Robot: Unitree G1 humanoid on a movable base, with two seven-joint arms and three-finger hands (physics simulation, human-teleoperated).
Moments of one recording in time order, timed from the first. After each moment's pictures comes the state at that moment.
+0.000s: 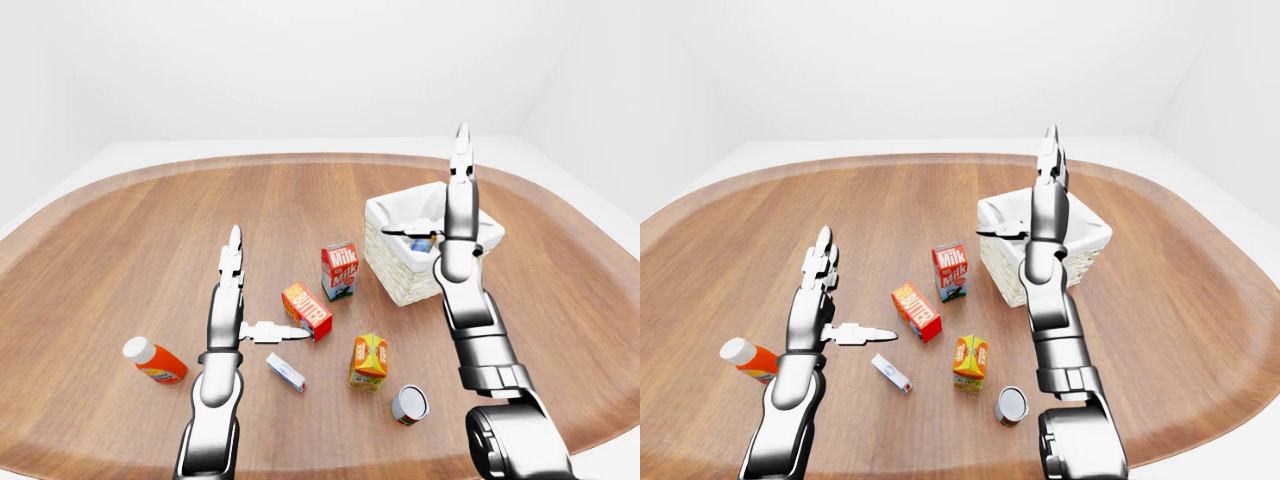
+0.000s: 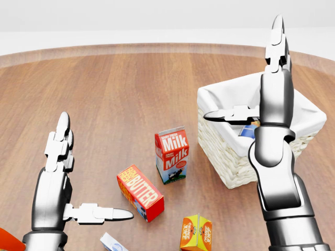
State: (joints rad) left arm 0.07 0.01 -0.02 -0.23 0.22 -0.09 0.02; right arm -0.59 -0.18 -0.08 0.30 -0.43 -0.09 -0.32
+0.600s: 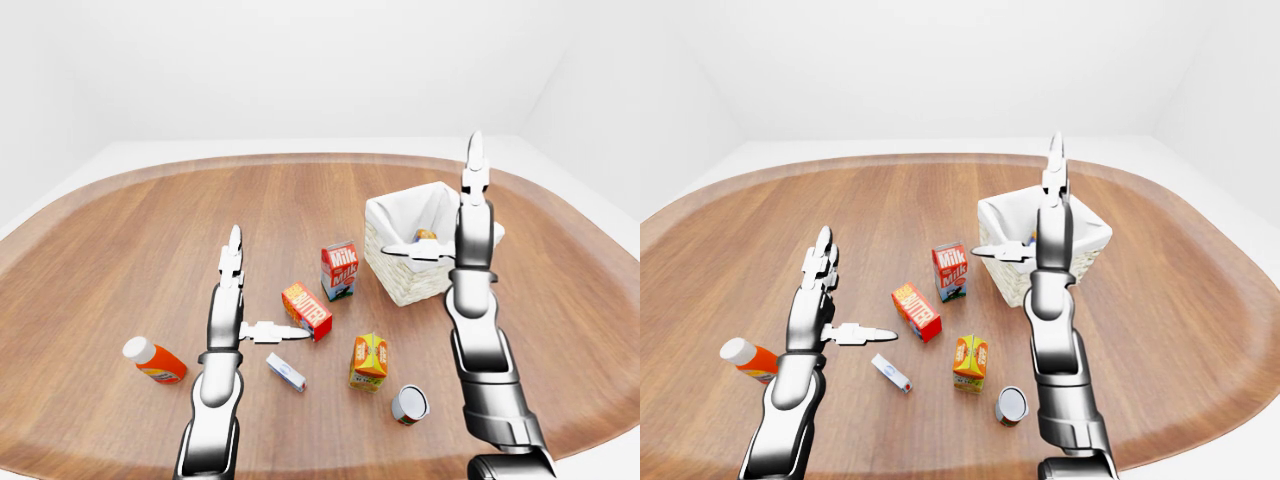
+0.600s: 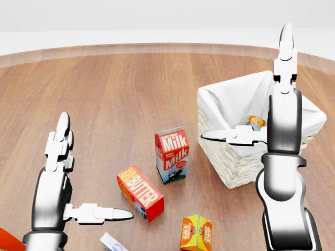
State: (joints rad) left arm 0.07 0.01 -0.02 -0.23 0.22 -0.09 0.02; right arm -0.36 -0.11 -0.08 -0.06 -0.39 -0.09 -0.23
